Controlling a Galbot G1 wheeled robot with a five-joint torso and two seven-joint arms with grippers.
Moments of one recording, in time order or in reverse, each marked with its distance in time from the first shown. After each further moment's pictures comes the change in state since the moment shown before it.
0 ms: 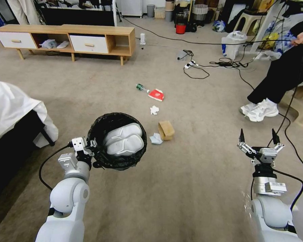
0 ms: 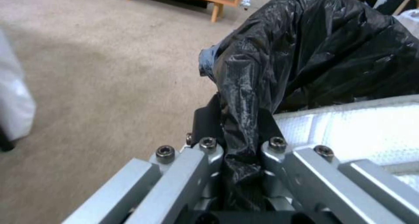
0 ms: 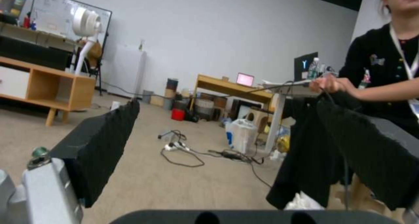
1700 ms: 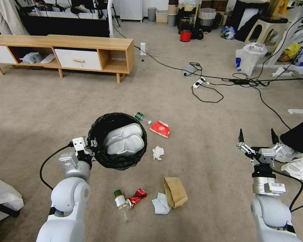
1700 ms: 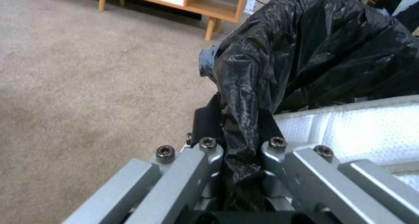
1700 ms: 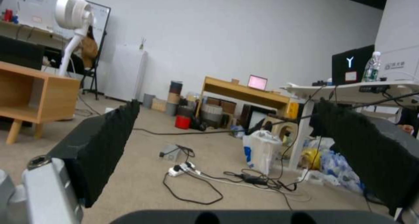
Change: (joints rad) left arm -0.012 -0.002 0.004 0.015 0.003 -0.002 -0.002; right arm 0.011 0.004 -0.001 -0.022 -0.001 0.029 -0.014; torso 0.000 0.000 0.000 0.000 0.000
